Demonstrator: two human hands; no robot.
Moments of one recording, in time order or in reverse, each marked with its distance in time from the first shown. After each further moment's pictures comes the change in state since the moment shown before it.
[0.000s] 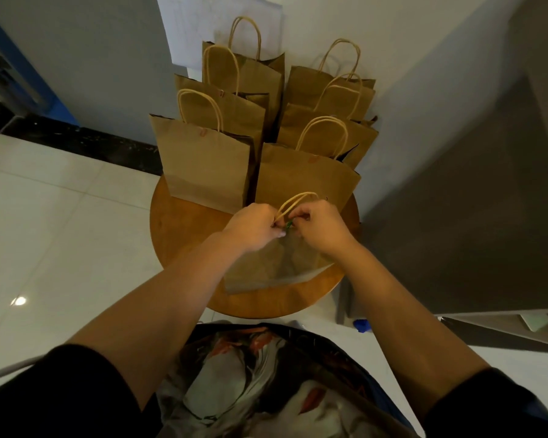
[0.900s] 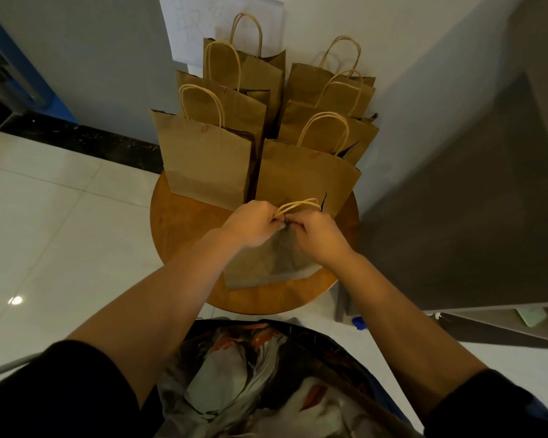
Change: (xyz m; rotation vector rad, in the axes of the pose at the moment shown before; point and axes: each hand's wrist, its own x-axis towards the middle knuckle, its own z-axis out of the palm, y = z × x) left_hand -0.004 -0.005 -0.001 -0.009 0.003 0.066; right_hand -0.015 0.005 0.014 -0.162 -0.026 -0.170
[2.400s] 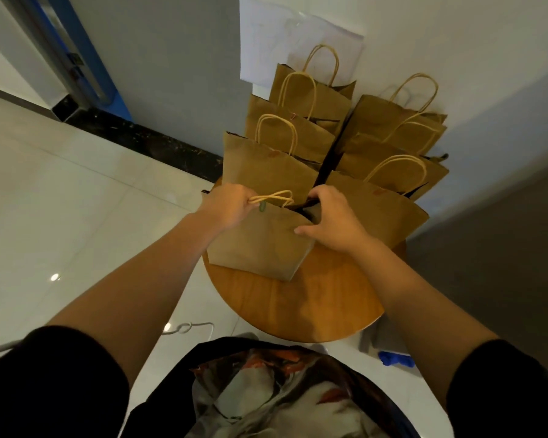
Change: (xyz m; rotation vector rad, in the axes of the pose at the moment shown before) left_hand -0.017 -0.110 -0.100 0.101 0.282 -0.228; right_hand 0.109 -0.037 0.018 -0.020 0.042 -0.046
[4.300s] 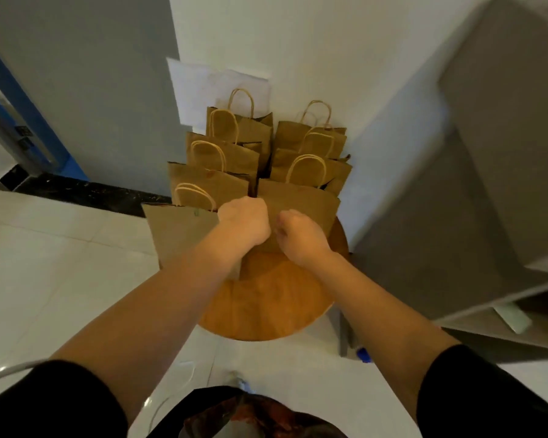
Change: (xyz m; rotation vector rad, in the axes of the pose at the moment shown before) left_hand -0.074 0.169 0.016 0.482 -0.006 -0.017; right_hand -0.113 -0.010 -0.040 -0.117 0.148 0.019
